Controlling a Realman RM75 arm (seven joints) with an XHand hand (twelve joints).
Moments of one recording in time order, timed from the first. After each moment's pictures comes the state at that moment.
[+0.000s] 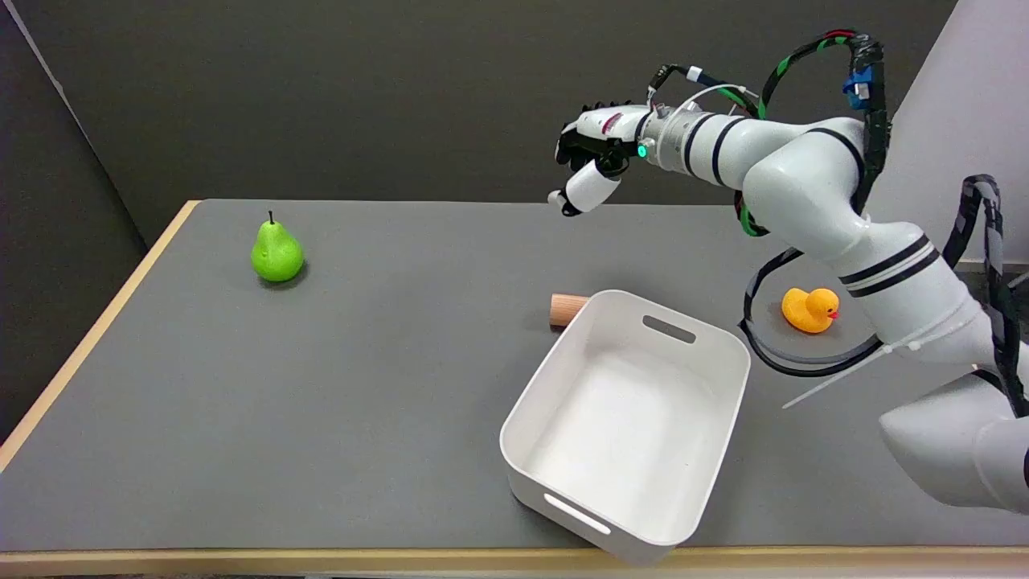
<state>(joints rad) 0.73 -1.00 -1.88 1.60 0.45 -0.88 0.32</state>
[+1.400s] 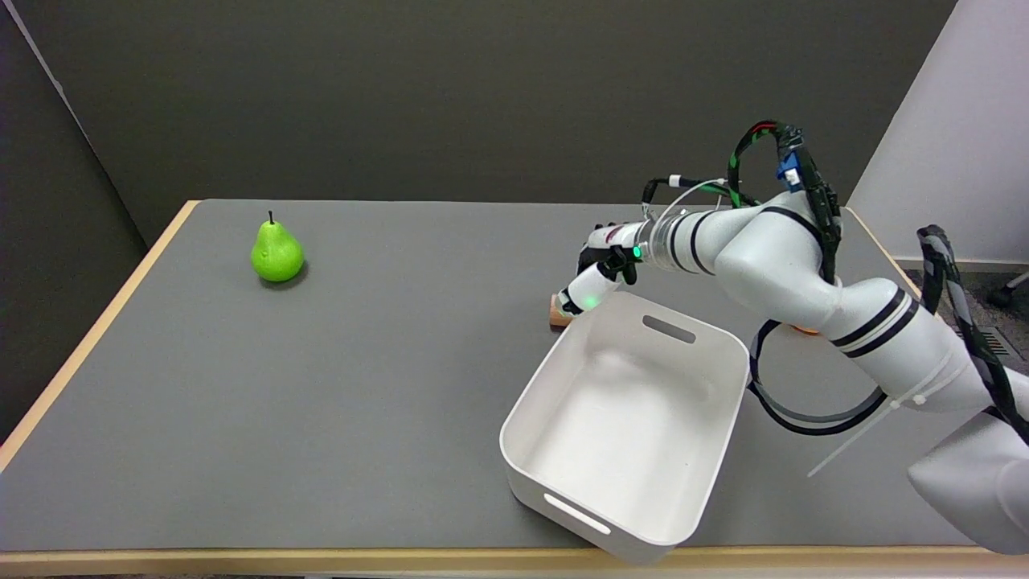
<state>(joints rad) 0.61 -0.97 -2.04 1.67 0.35 -1.11 0.64</state>
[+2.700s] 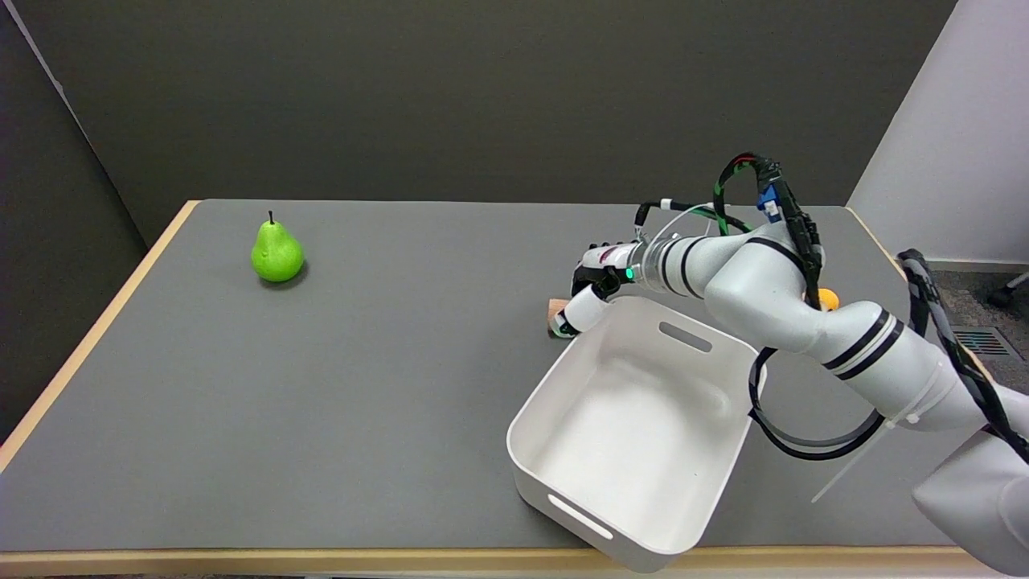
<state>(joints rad) 0.55 -0.98 -2.07 1.63 0.31 -1.03 0.70</state>
